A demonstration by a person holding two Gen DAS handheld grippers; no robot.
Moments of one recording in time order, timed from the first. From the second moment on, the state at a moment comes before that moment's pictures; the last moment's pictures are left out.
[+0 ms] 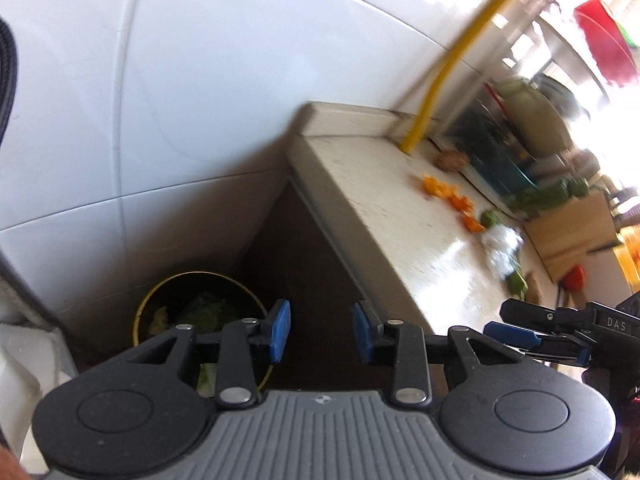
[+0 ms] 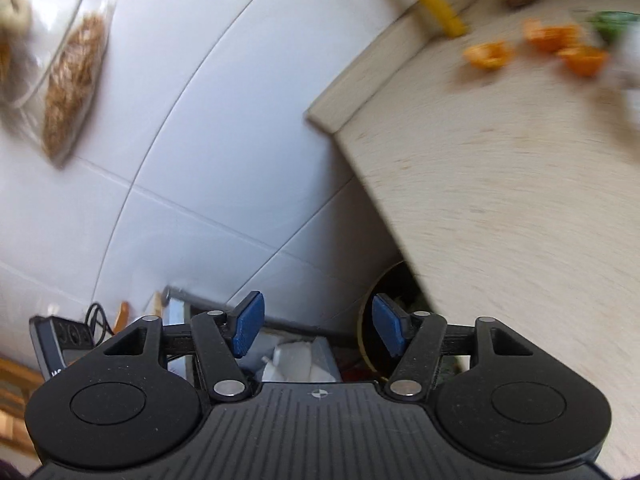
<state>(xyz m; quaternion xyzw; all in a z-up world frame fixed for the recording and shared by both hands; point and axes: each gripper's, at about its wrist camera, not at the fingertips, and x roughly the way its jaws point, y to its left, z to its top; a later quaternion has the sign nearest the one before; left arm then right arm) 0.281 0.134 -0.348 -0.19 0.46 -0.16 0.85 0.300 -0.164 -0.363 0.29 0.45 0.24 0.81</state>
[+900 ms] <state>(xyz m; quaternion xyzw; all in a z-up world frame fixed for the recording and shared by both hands) 0.391 -0.130 -0.343 -0.10 0.47 -0.35 0.80 0.233 -0.352 -0.343 0.34 0.35 0.03 0.87</state>
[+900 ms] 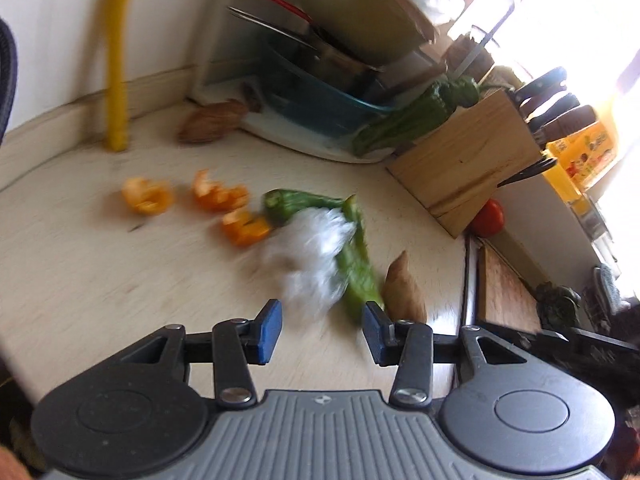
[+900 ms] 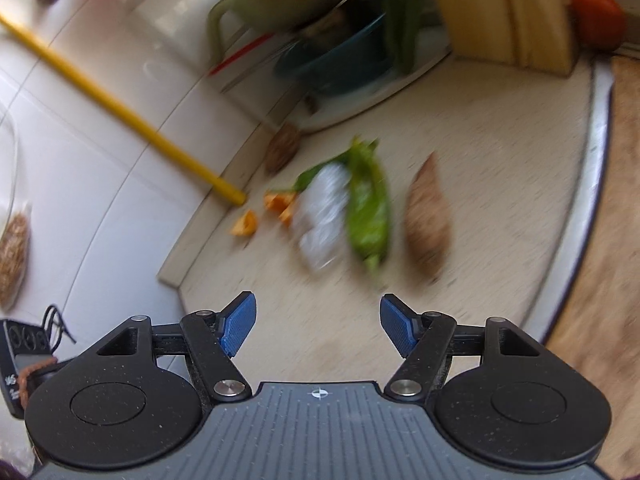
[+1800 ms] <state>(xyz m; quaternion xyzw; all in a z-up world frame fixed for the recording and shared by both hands) 0.395 -0.163 -0.360 -0.03 0.50 -0.40 0.77 0.259 -0.400 -0.351 0.30 0.34 -0.02 0.89</state>
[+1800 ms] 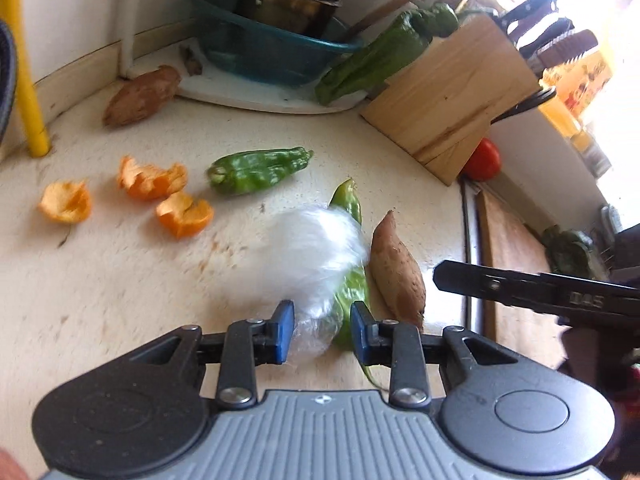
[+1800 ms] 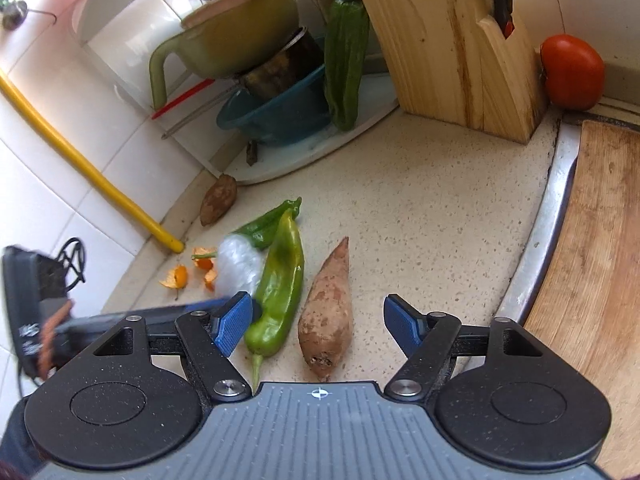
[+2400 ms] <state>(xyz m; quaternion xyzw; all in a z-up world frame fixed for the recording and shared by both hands) 0.413 -0.183 -0.374 -0.03 0.49 -0.36 0.79 0.275 -0.392 -0.358 0.29 0.37 -0.01 0.88</state>
